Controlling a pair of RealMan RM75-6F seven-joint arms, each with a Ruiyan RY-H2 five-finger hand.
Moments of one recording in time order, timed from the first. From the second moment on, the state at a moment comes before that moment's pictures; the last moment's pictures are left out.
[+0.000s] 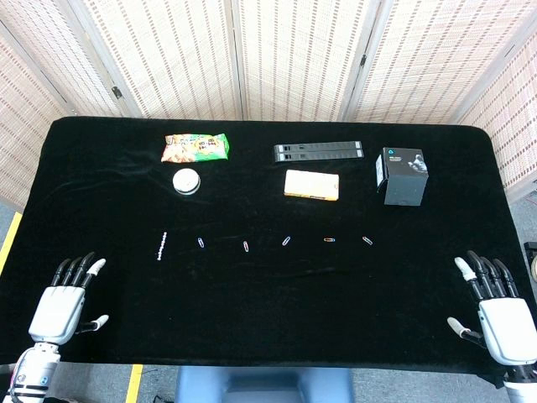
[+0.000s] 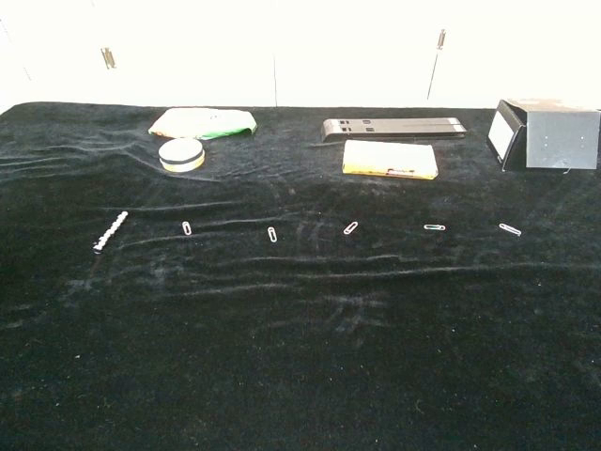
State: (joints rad) left arm -0.16 -1.19 0.01 -1.73 1.47 1.38 0.30; right arm -0.03 -1.11 -0.01 -1.63 -1.67 1.61 -0.10
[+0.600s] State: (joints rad) left arm -0.23 -1.25 0.00 -1.66 1.54 1.32 0.23; right arm -0.07 -1.12 -0.02 -1.61 -1.73 1.71 -0.07
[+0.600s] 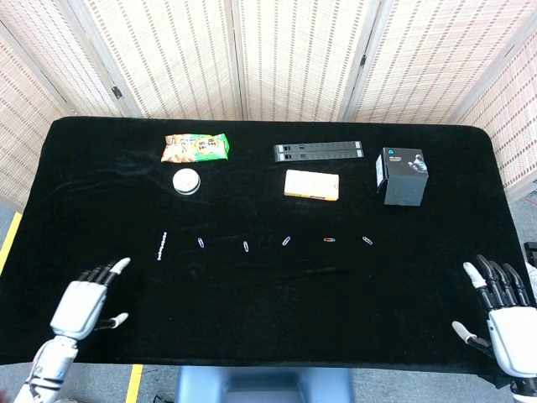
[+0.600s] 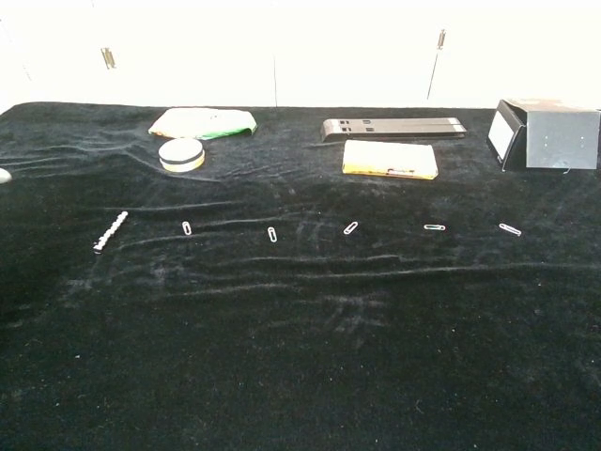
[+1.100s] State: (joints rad) left arm -0.41 -1.22 -0.10 -1.80 1.14 0.99 0.35; right arm -0.08 -1.12 0.00 -1.59 -1.72 1.73 -0.02
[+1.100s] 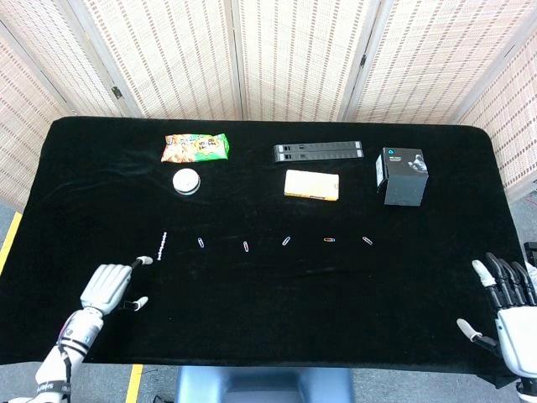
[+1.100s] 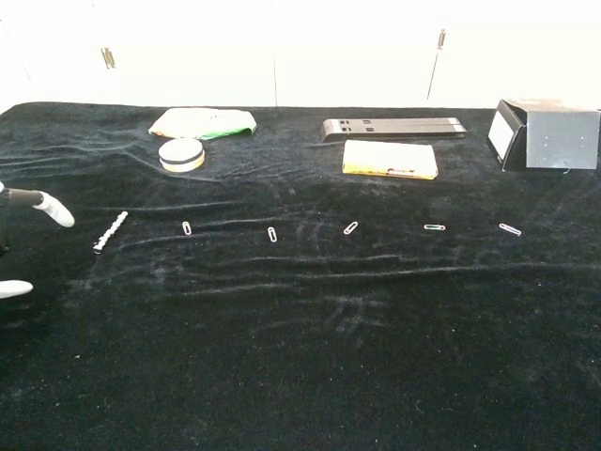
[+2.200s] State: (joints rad) left arm -0.98 -1.15 0.01 -1.60 0.37 0.47 0.40; right arm -0.03 -1.10 0.02 -1.59 -1.64 1.64 0.03
